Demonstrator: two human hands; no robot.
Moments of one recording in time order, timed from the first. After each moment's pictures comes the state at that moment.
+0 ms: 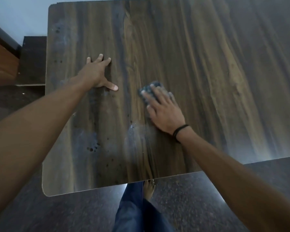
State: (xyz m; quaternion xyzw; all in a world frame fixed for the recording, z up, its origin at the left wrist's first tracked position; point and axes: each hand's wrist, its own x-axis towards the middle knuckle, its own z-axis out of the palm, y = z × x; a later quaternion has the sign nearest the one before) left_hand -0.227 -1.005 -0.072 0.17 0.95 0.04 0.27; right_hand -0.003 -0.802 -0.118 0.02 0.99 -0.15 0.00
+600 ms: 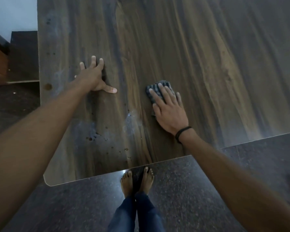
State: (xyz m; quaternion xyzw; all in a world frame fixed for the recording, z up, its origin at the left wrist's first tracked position) left_hand -0.185 -1.015 -0.078 0.16 0.93 0.04 0.32; right_hand 0.050 -0.808 -0.111 0.12 0.98 -0.16 0.06
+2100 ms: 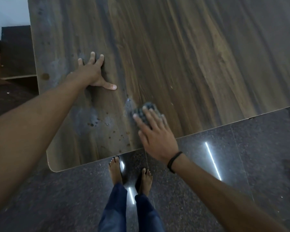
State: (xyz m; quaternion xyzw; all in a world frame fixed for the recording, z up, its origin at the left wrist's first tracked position) left_hand -0.161 -1.028 -0.078 0.19 0.92 -0.01 0.35; right_hand 0.157 -0.906 -0.118 0.08 0.98 -0.15 0.05
